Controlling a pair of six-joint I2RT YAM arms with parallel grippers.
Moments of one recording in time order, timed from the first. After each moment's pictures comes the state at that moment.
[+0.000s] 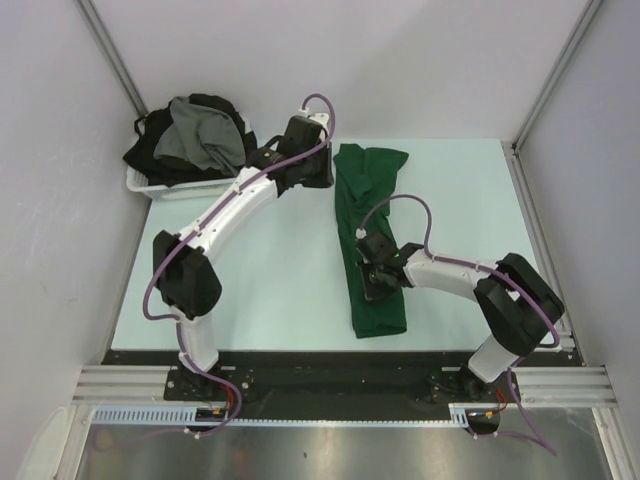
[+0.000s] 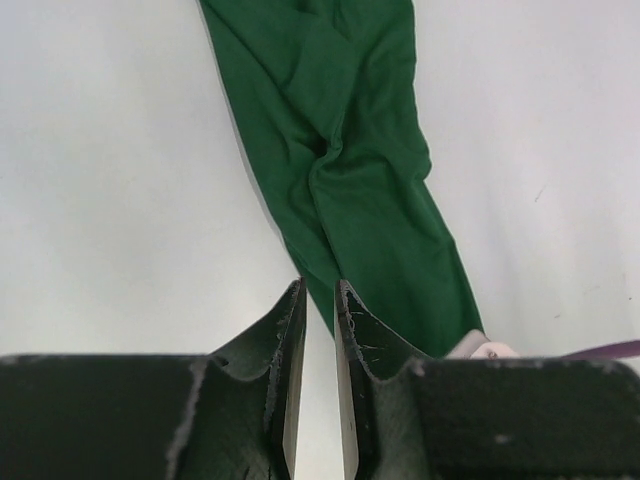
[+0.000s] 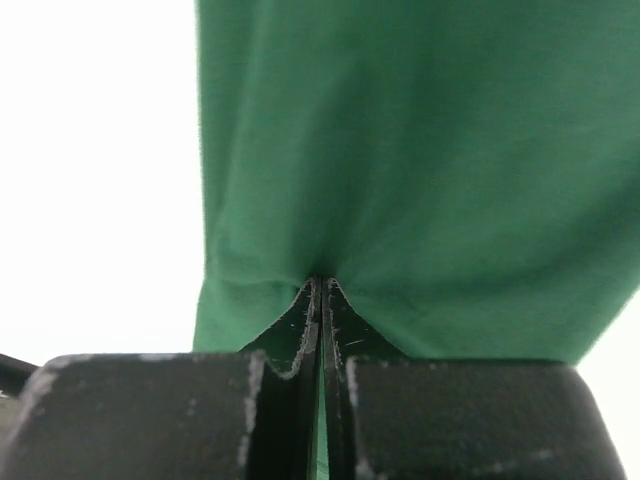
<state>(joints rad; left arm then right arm) -0.57 1.88 1.87 -0.67 -0.02 -0.35 0.75 1.62 0.91 -0.45 -0.01 0.50</state>
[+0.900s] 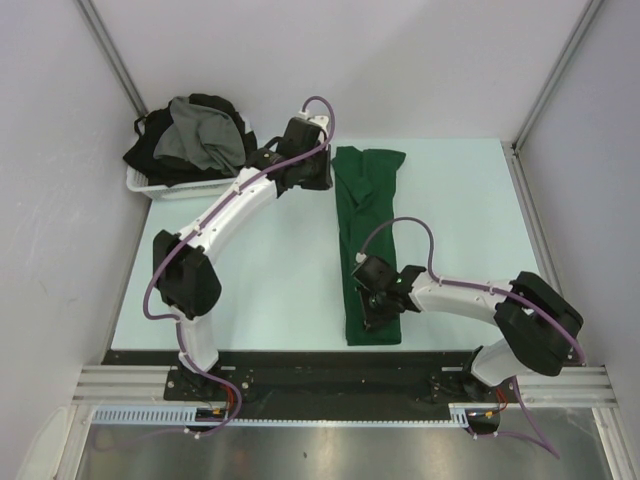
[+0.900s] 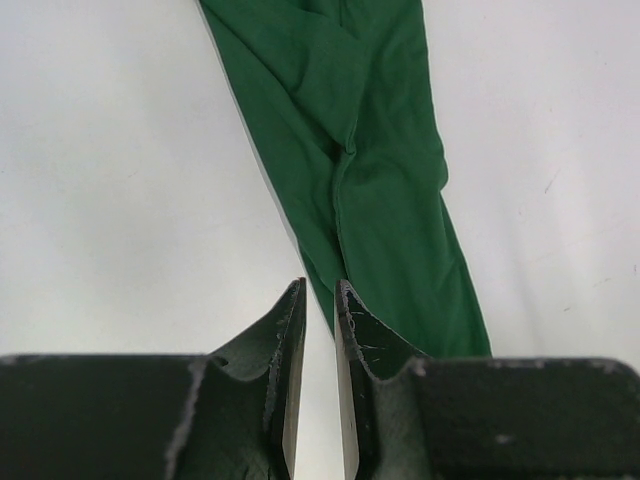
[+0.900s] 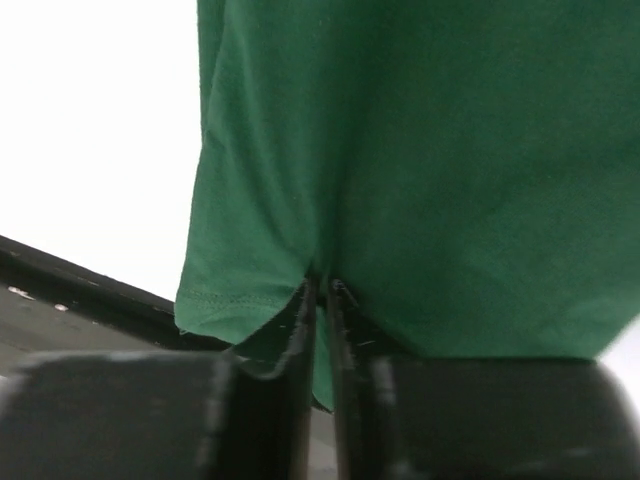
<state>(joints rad) -0.56 1.88 1.84 -0.68 0.00 -0.34 0.92 1.48 0.76 -0.46 -0.06 0.71</state>
